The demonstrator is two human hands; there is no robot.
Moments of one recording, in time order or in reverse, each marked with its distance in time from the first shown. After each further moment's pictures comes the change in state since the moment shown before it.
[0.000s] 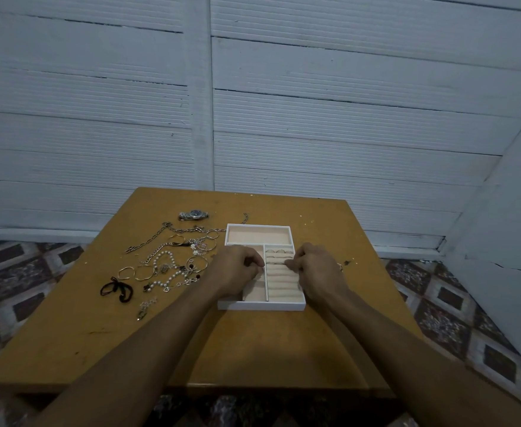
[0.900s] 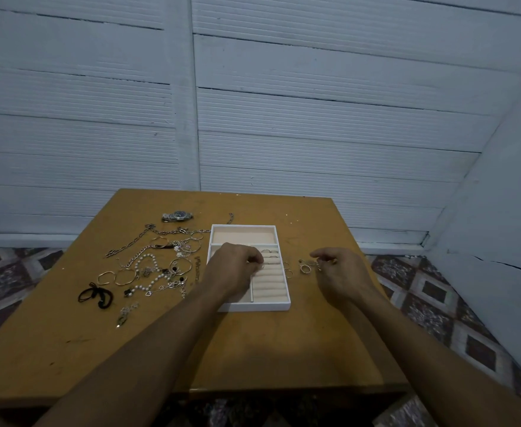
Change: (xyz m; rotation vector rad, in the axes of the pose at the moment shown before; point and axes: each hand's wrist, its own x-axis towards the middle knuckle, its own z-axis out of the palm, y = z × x) left_hand 0.017 0.011 0.030 0.043 0.084 0.013; right_hand -0.025 0.051 -0.033 0.341 0.092 0.317
